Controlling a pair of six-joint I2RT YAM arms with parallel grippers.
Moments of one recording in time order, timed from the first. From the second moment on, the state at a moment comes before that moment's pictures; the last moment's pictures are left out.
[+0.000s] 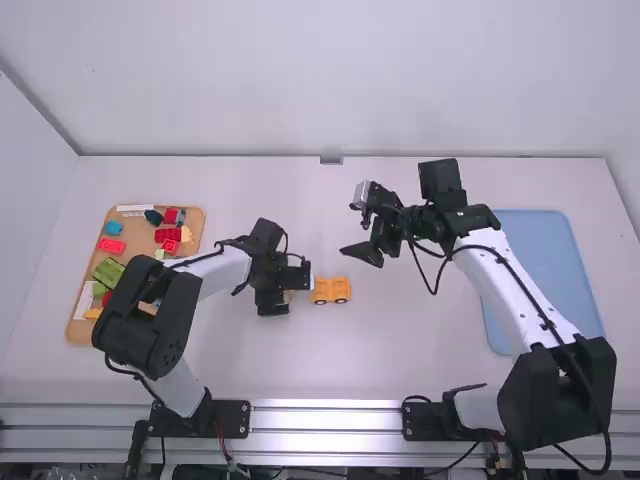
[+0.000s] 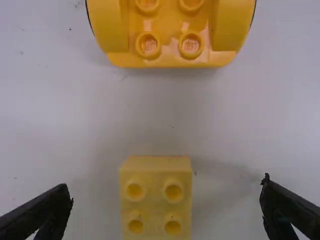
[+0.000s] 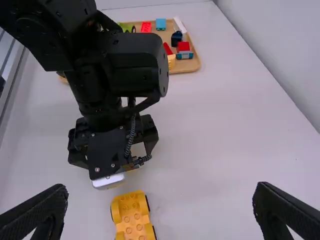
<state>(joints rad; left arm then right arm) -0.32 1.74 0.86 -0.46 0.24 1.11 0.25 1.47 1.17 -0.61 -0.93 -0.84</state>
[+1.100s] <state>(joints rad) -0.03 1.39 0.99 -0.80 0.55 1.21 0.25 1.47 1.17 -0.60 -0.93 -0.84</state>
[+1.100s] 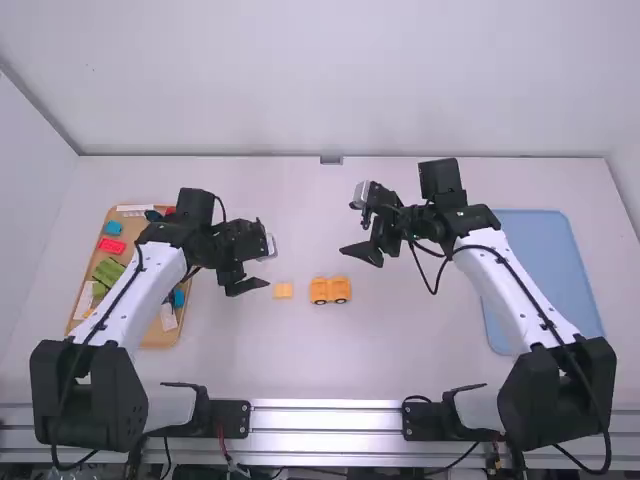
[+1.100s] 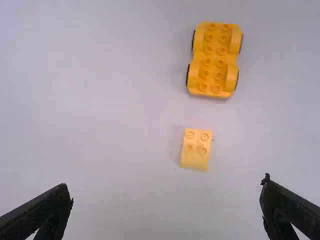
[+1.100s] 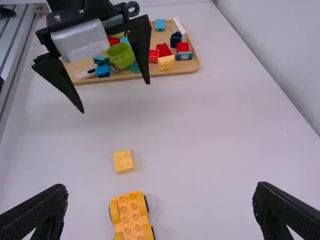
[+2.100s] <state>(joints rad) -0.01 1.39 0.98 -0.74 0.65 1.18 0.25 1.47 1.17 -0.60 -0.93 -0.84</state>
